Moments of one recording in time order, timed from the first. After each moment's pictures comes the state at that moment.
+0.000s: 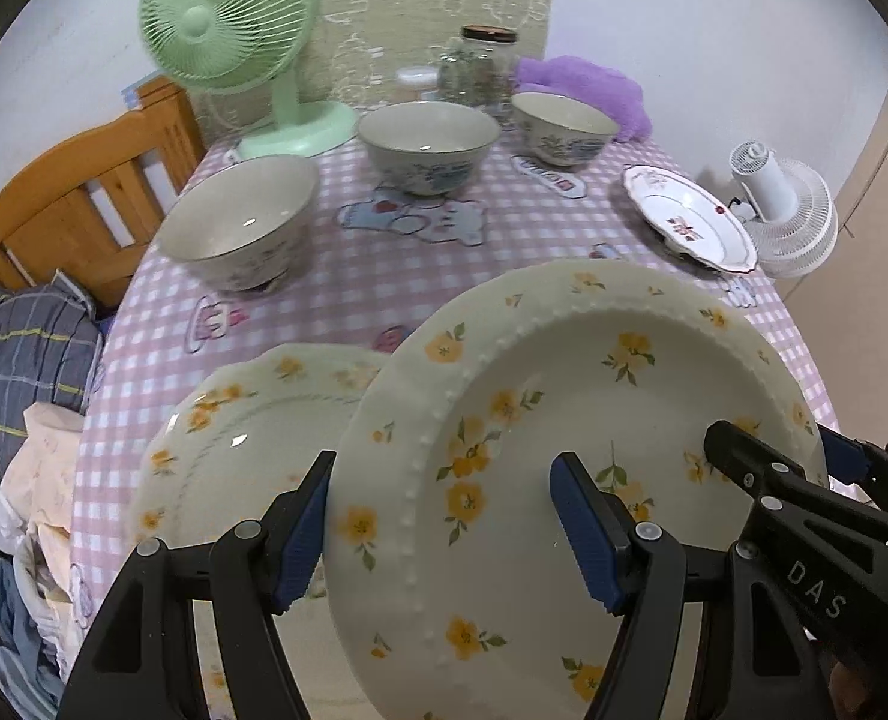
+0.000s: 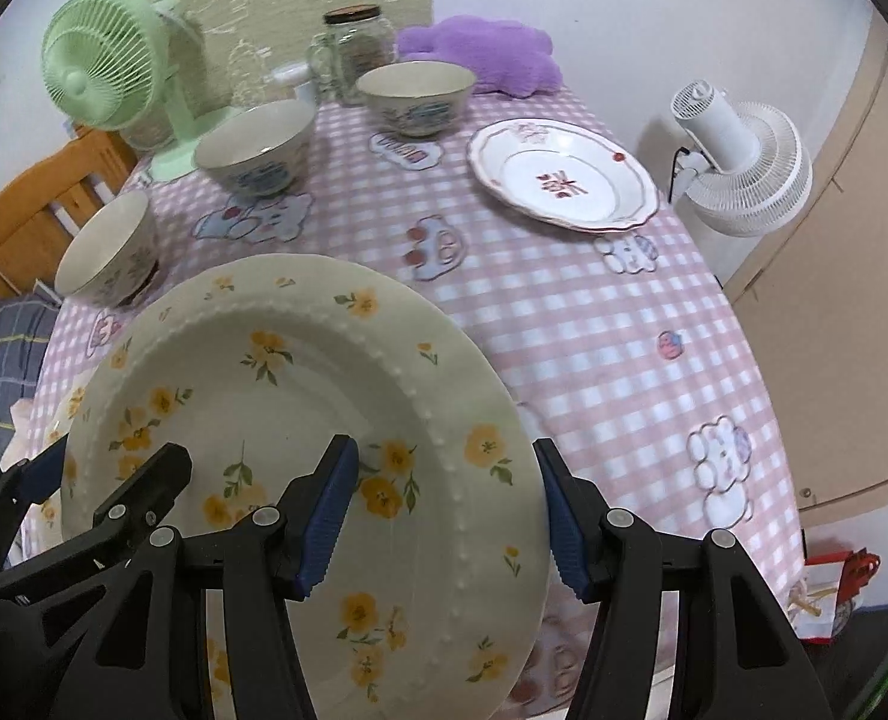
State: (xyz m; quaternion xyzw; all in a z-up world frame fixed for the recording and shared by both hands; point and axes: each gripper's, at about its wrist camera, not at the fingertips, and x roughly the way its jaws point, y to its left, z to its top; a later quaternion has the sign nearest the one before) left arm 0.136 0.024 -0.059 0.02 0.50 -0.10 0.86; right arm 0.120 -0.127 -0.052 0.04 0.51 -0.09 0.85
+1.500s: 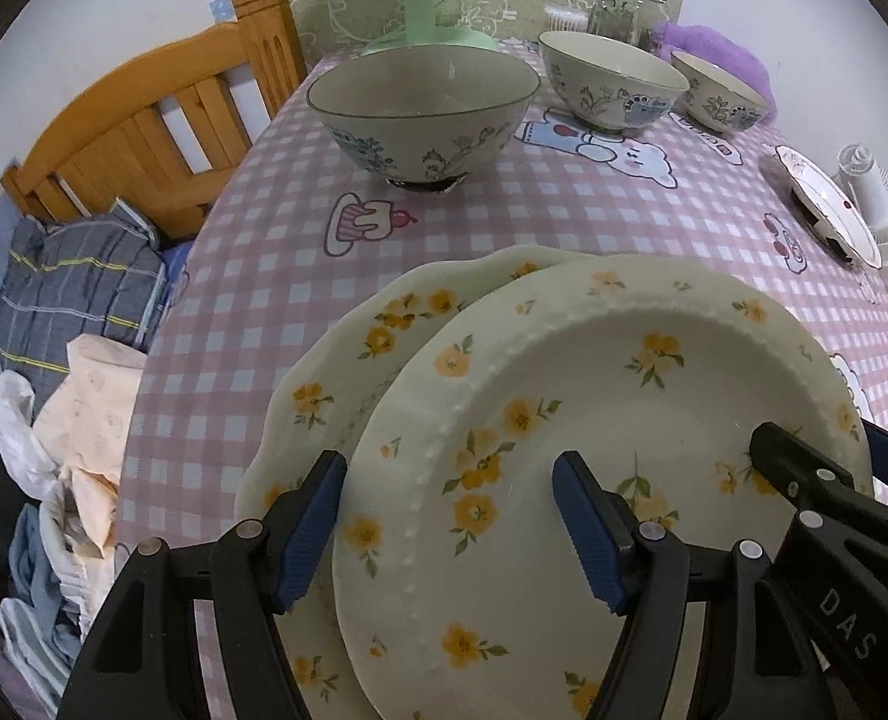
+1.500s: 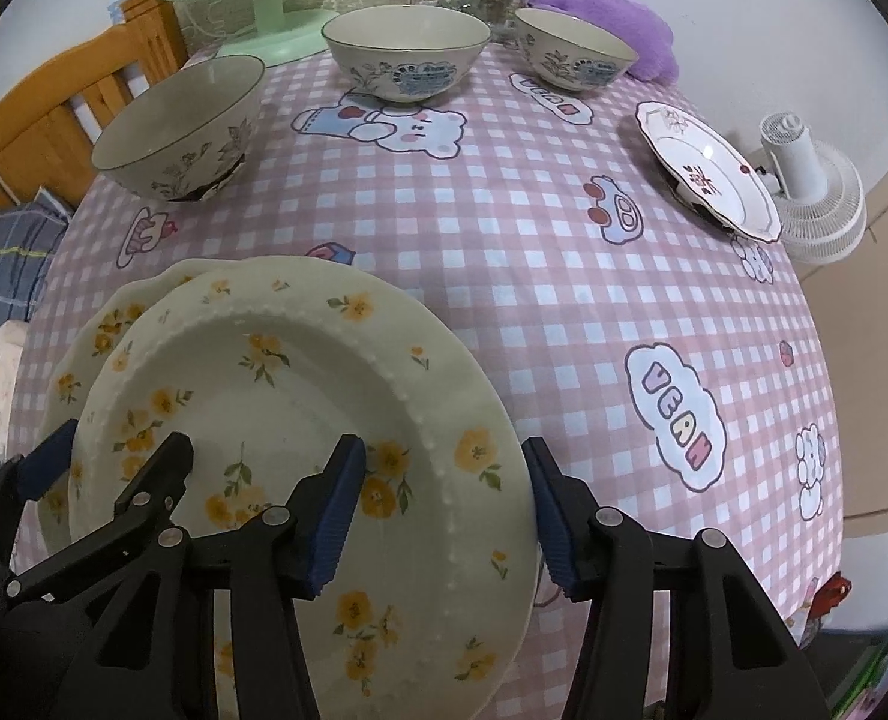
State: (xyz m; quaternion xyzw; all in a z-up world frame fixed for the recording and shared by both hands) left arm 0.154 0.110 -0.114 0.02 0.54 -0.02 0.84; right arm 0.157 -0.023 -0.097 -0.03 0.56 -0.06 0.82
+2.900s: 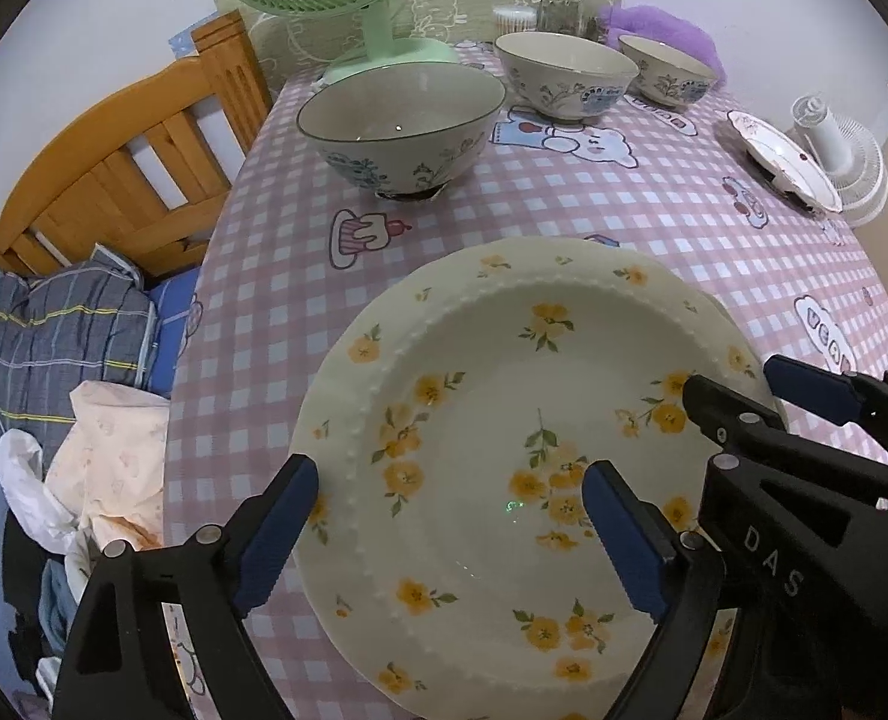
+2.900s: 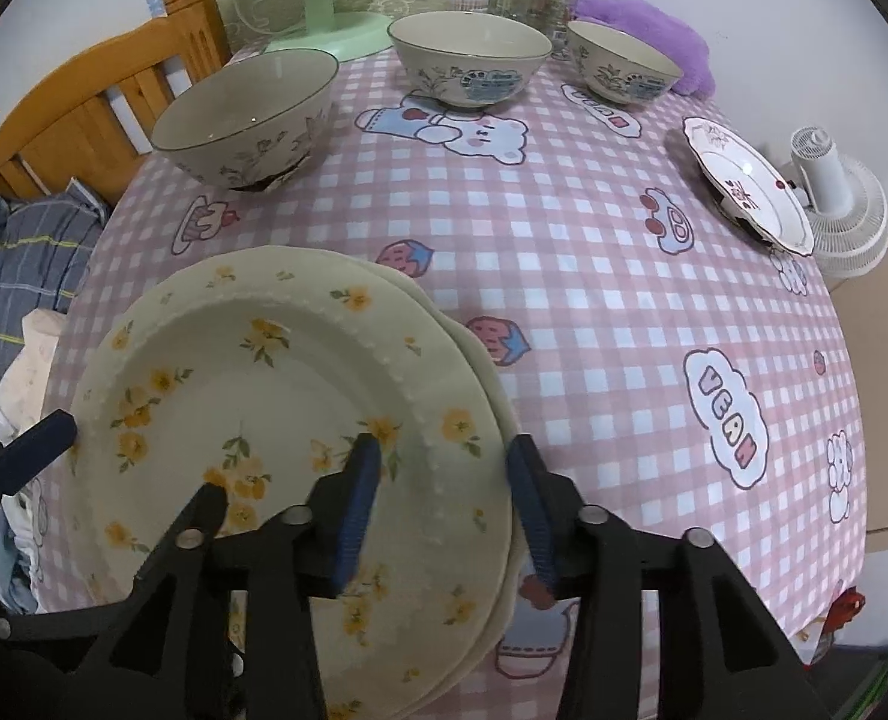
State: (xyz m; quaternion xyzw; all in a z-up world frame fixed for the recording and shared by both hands) left arm 0.140 0.126 -0.096 0.07 0.54 -0.07 0.84; right arm 0.154 0.008 -0.098 -0.01 0.56 -0.04 0.83
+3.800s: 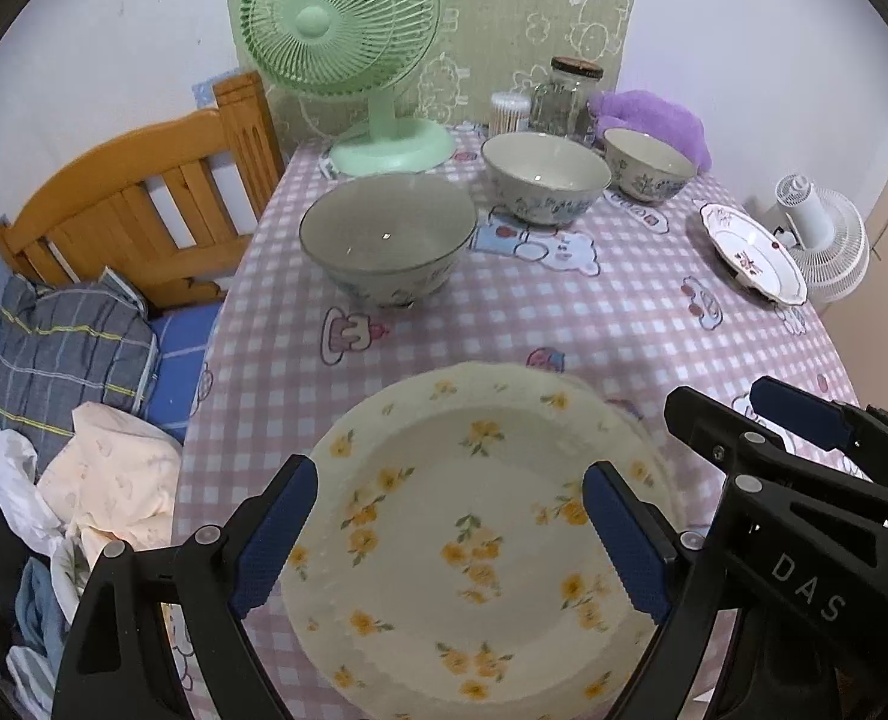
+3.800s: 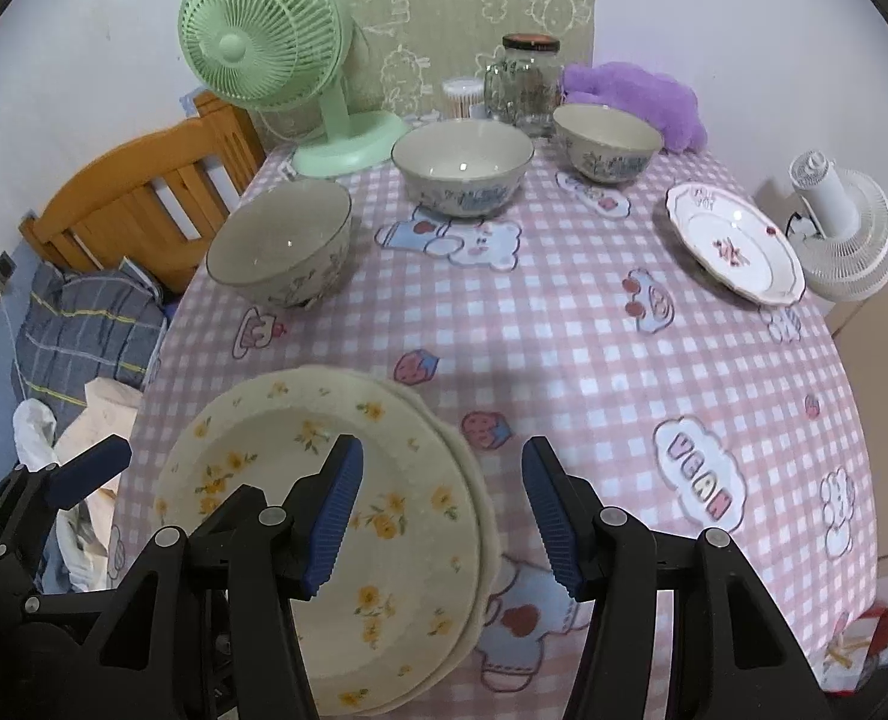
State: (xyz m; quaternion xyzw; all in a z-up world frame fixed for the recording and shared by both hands) left arm 0.144 0.100 -0.037 0.03 0.49 -0.07 0.87; right arm 0.148 -0.026 -0.031 0.03 0.48 0.02 0.88
